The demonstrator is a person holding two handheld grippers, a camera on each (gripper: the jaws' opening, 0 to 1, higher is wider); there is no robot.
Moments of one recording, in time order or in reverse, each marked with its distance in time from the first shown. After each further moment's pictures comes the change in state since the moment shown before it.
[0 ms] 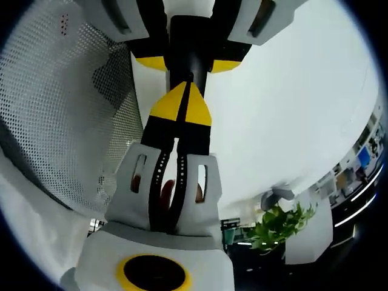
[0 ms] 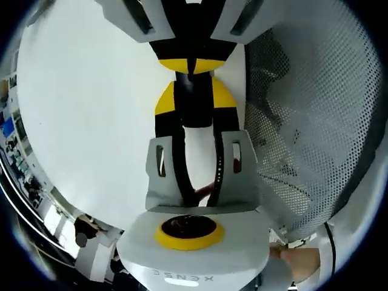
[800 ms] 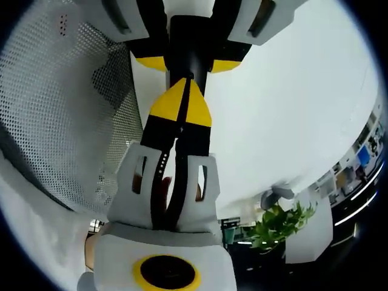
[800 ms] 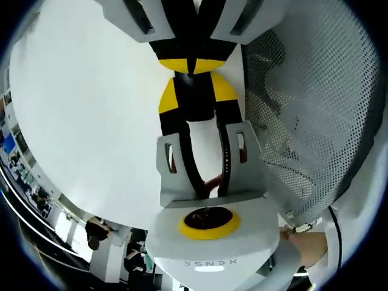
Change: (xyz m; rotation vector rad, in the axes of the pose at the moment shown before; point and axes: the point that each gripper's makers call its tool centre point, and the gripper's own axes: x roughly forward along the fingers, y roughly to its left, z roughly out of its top) left arm 0.000 0.000 0.000 0.008 -0.001 0.005; right arm 0.000 0.001 0.007 0.113 -0.096 0.002
